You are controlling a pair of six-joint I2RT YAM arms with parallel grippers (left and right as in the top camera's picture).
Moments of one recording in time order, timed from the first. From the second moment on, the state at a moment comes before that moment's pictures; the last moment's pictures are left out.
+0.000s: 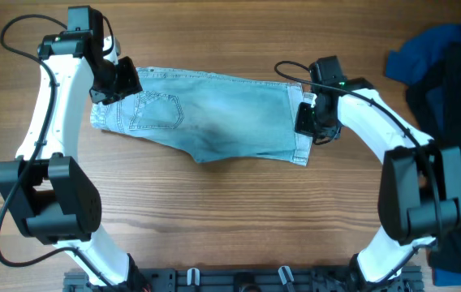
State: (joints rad) left arm 0.05 1.90 1.68 -1.11 0.17 -0.28; right arm 0.20 1.87 1.23 -0.79 -0.07 0.42
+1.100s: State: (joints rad) left arm 0.05 1.90 1.68 -1.10 0.17 -0.29; right arm 0.11 1.93 1.18 -0.56 -0.20 0.41
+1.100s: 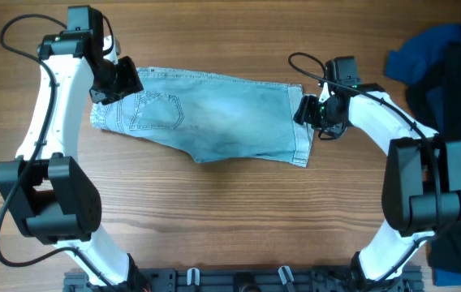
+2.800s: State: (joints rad) left arm -0.35 2.06 1.68 -1.07 0.59 -0.48; right arm 0.03 2.08 1.94 -1.27 -0.12 0.18
